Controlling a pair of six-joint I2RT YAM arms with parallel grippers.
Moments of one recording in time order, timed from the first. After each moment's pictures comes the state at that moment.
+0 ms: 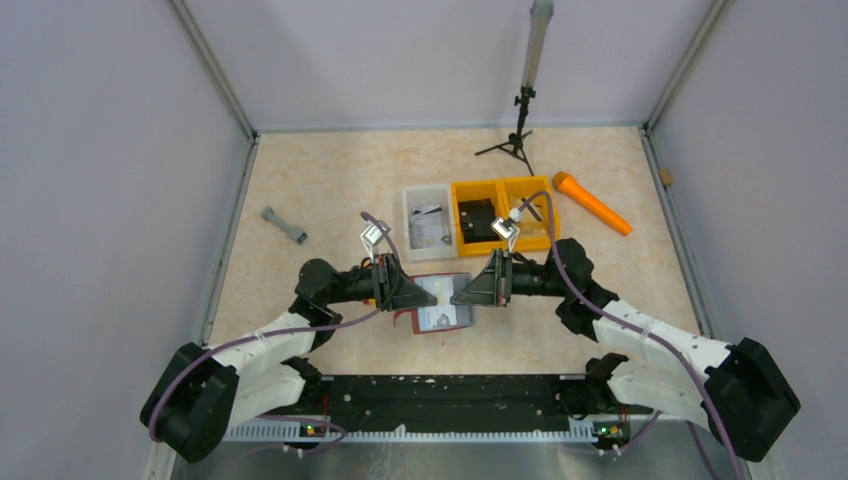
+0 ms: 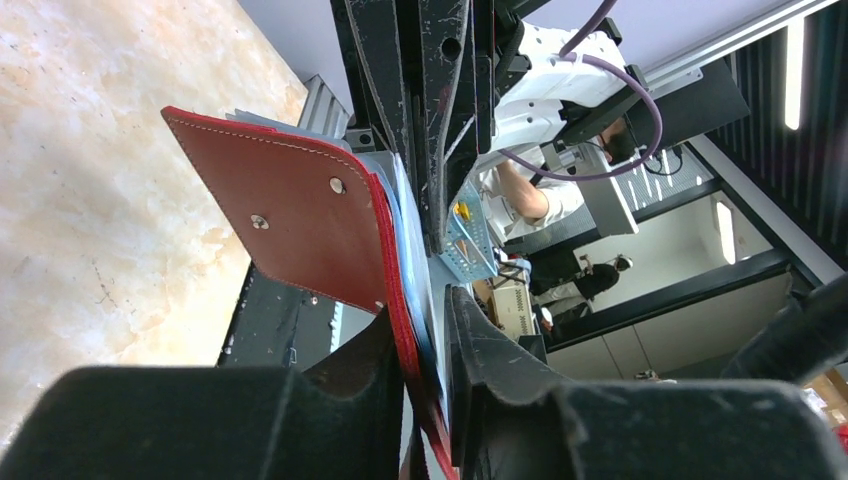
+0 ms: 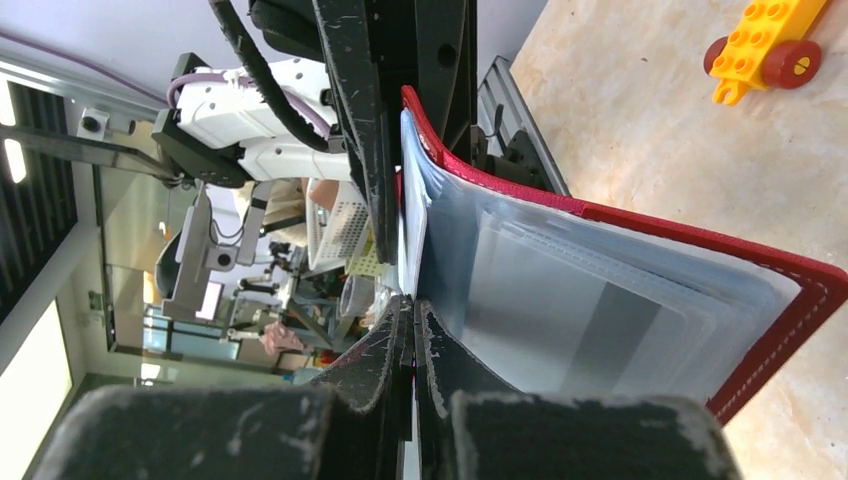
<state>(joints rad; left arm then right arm) -0.55 1.05 0.28 1.01 0.95 -1.25 0.70 1.01 0.44 0.55 -0.79 1.11</state>
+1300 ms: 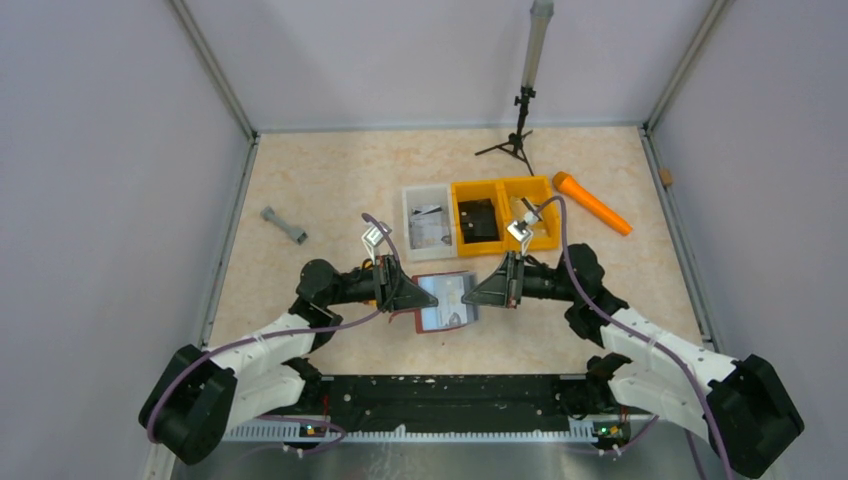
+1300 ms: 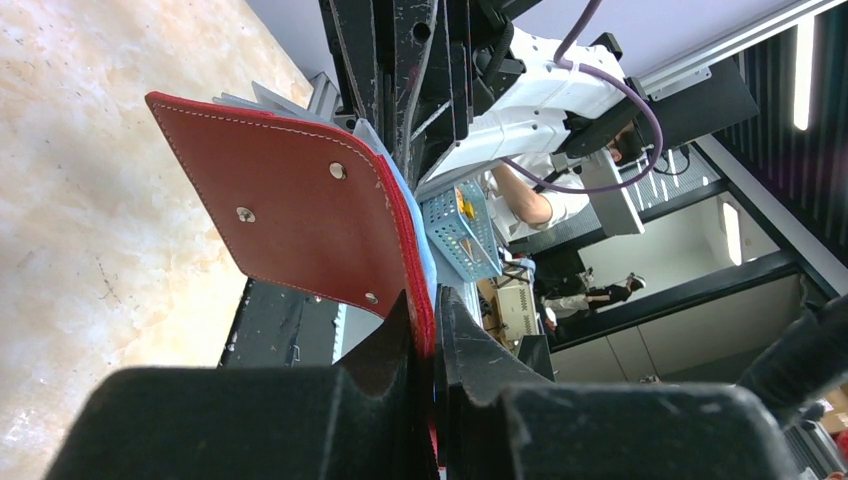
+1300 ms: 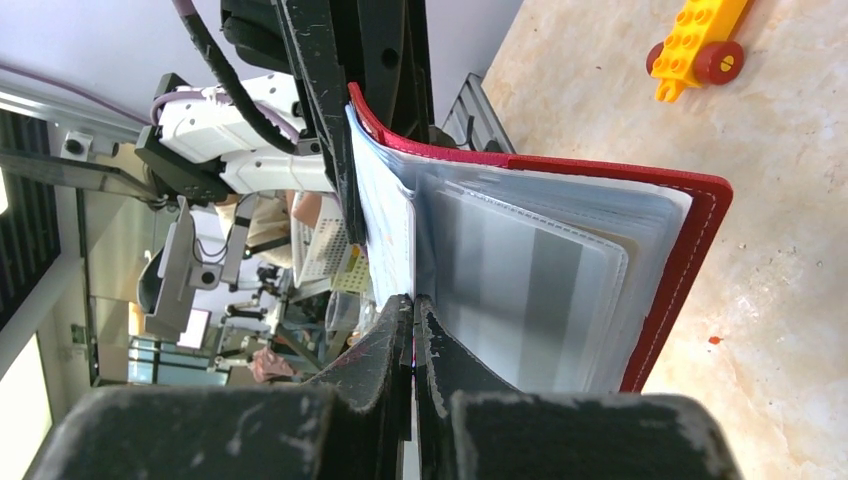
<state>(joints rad) -0.56 1.04 0.28 0.98 0.94 -1.23 0.62 0.94 0.38 0.52 -0.80 1.09</state>
